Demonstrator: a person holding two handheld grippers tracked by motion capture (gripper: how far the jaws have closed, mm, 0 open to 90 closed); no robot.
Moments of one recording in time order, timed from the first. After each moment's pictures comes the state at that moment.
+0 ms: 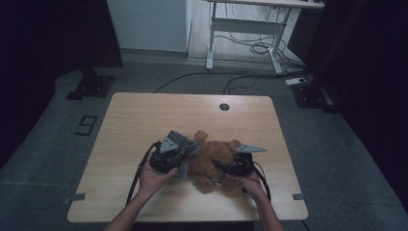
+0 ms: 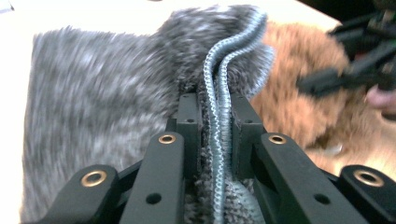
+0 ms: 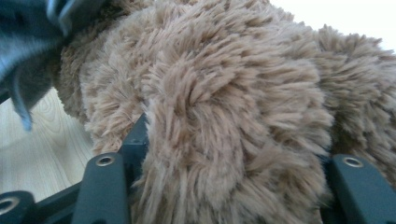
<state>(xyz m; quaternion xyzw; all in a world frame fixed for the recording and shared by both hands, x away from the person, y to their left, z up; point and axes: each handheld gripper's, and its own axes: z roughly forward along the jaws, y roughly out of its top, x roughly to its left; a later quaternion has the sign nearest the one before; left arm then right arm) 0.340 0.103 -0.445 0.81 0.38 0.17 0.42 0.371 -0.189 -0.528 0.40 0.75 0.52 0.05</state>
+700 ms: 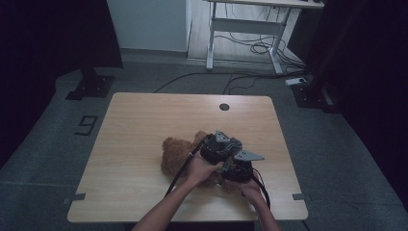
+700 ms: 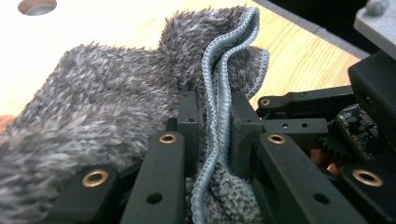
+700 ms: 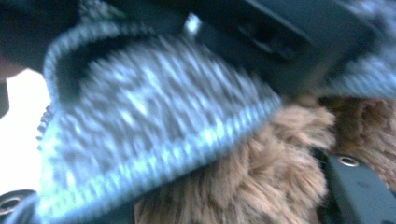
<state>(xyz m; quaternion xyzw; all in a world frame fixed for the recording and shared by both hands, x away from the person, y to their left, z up) 0.381 -0.029 -0.456 0.85 0.33 0.11 0.39 0.352 -0.182 -0.532 0.37 0.76 0.52 0.12</state>
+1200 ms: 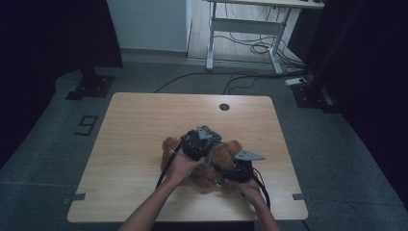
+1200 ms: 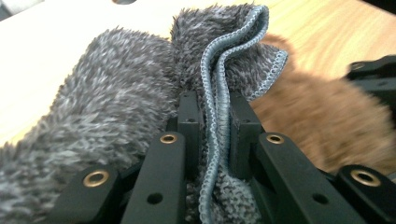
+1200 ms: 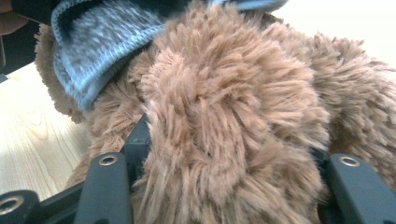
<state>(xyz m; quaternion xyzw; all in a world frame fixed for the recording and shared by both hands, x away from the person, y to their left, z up) 0.387 0.027 -0.451 0.84 0.37 0.17 0.35 0.353 -0.184 -0.533 0.38 0.75 0.53 0.11</state>
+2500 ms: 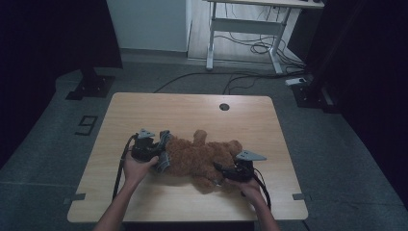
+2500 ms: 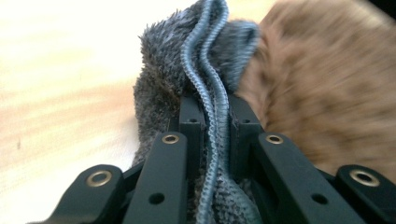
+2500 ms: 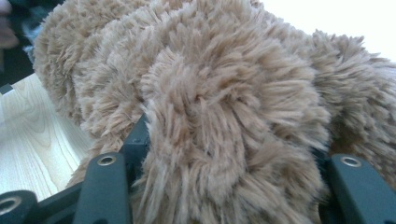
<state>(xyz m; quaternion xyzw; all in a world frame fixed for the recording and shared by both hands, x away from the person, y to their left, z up) 0.377 0.173 -0.460 0.76 0.48 0.15 0.42 0.355 -0.187 -0.537 0.39 0.74 0.54 0.10</state>
